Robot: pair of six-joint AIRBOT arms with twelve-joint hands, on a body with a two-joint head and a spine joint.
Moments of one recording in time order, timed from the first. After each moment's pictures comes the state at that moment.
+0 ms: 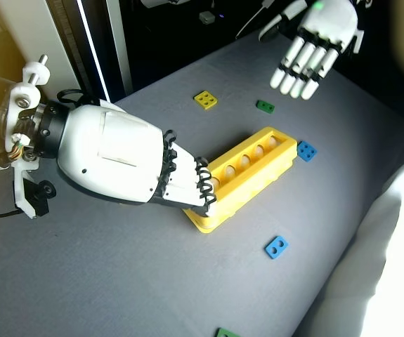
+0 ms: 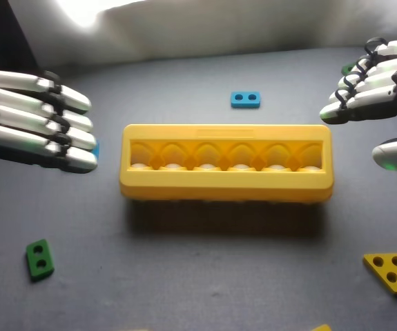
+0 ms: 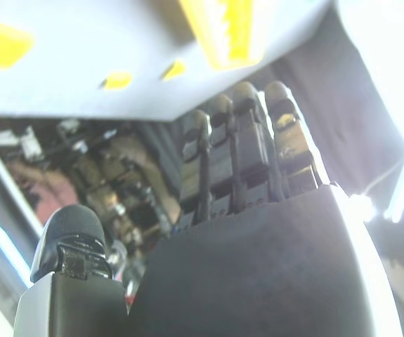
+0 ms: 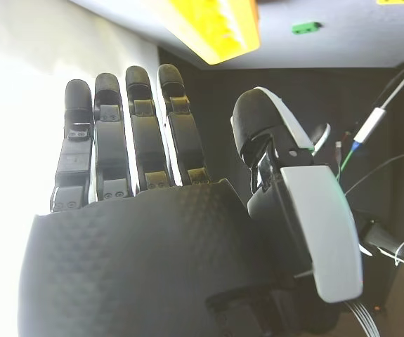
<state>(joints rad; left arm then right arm) 0.28 -0.72 1.02 1.33 -1.22 -0.14 -0.12 -0.68 0.94 -1.22 0.30 0.08</state>
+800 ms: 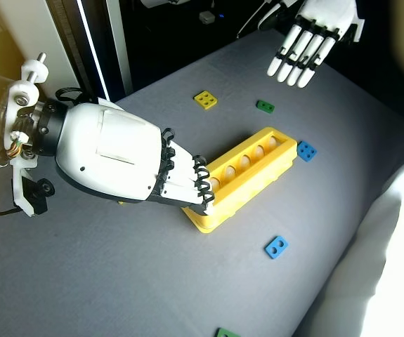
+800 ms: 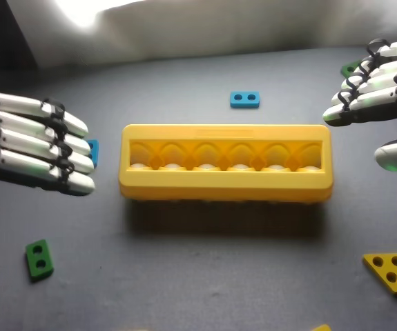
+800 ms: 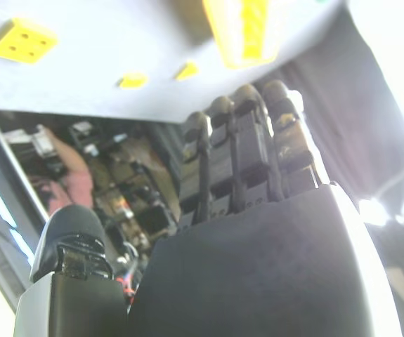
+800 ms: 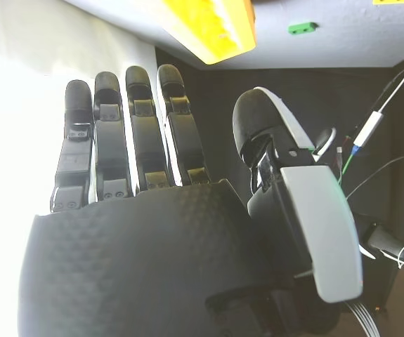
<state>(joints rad) 0.28 -0.73 0.98 1.44 -1.12 -0.16 -0.12 -0.68 0.93 -1.22 0.29 0.08</state>
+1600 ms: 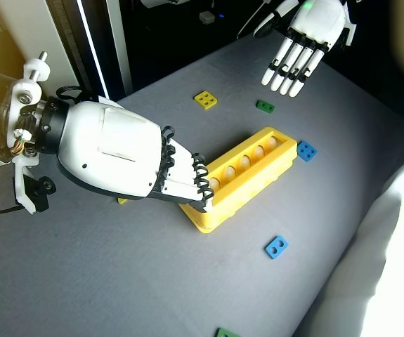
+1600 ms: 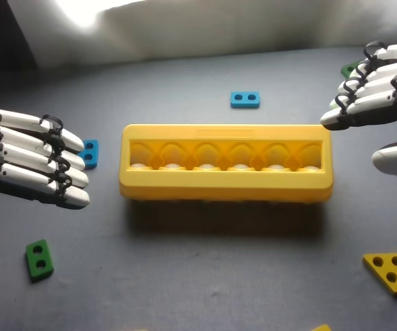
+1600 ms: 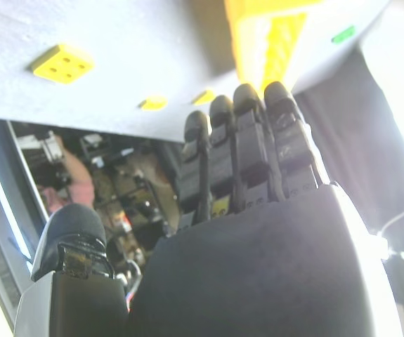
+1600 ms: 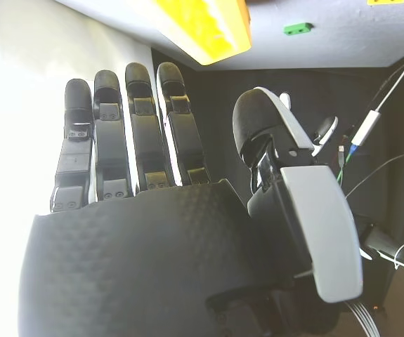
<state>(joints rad) 0.31 -0.72 0.97 1.44 -1.10 -0.18 -0.12 -0.68 0.92 -1.22 0.30 0.08</state>
